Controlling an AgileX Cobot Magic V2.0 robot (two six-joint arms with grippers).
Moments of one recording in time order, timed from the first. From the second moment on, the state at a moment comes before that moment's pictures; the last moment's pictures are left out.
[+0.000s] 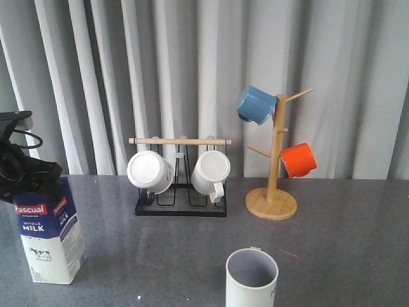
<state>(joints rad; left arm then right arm) 0.07 1.86 -1.94 -0.22 1.26 0.14 0.66 0.72 -0.40 -0.57 0.73 0.59</state>
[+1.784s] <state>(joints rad) -0.29 1.89 -2.08 -0.49 1.27 0.20 0.66 0.72 -0.40 -0.57 0.73 0.60</state>
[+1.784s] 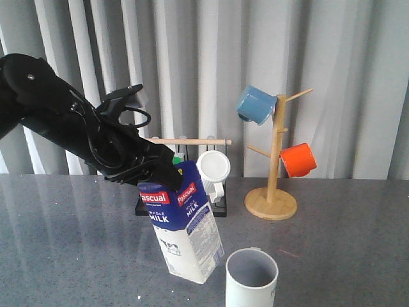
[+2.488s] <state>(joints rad) -0.30 1.96 -2.08 -0.47 1.26 0.19 0.66 0.72 -0.40 -0.57 0.73 0.60</state>
